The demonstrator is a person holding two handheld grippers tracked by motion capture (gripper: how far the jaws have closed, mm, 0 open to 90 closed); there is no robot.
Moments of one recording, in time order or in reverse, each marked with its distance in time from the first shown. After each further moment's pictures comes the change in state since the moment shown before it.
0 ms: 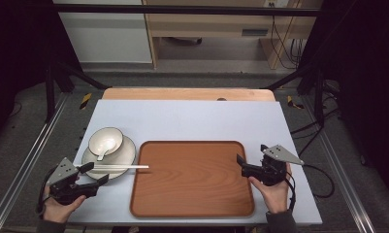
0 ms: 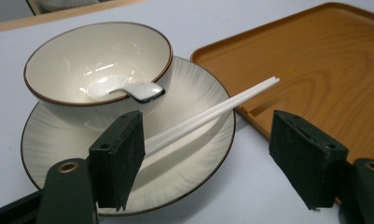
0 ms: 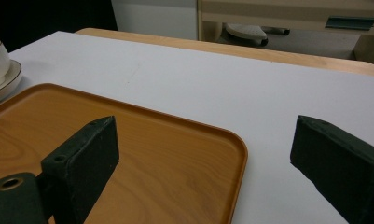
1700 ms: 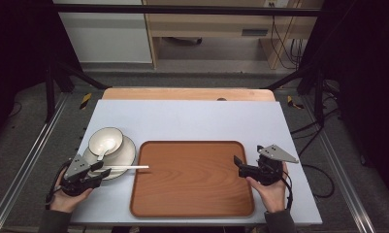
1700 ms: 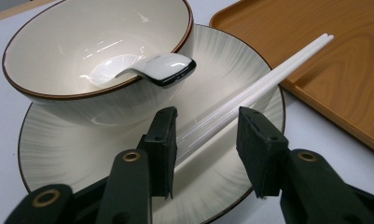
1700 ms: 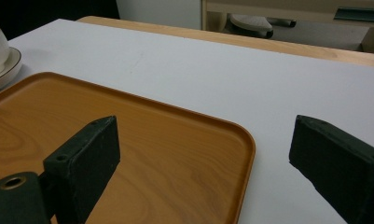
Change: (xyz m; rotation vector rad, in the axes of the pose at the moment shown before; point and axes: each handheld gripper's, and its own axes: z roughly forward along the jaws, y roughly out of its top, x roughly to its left) left arm 0.014 -0.006 0.034 0.095 0.037 0.107; right arm 0.003 -0.003 0.008 0.036 0.014 -0.012
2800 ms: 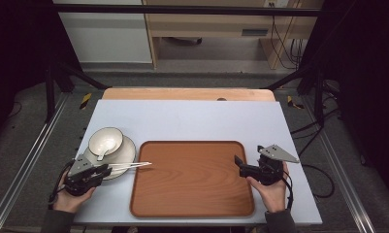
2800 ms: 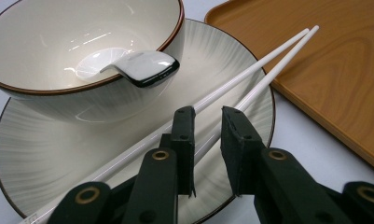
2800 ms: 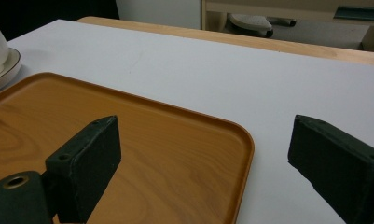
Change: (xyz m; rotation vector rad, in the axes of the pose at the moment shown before) left arm -0.006 0.004 0.004 0.025 -0.008 -0.050; right arm -0.002 -0.001 0.000 0.001 0.001 0.006
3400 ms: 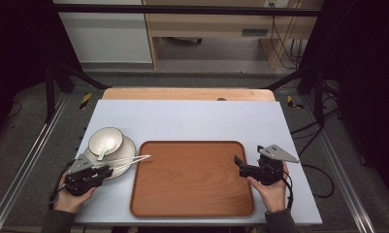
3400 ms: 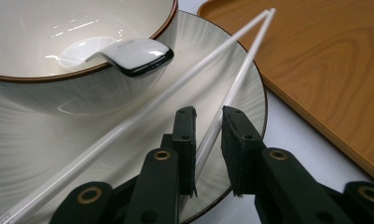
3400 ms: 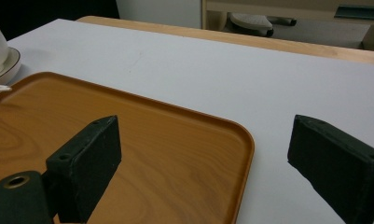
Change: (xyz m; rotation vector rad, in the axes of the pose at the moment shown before) left arm 0.002 -0.001 0.003 0.022 -0.051 -0.037; right arm -0.001 0.000 0.000 0.001 0.003 0.000
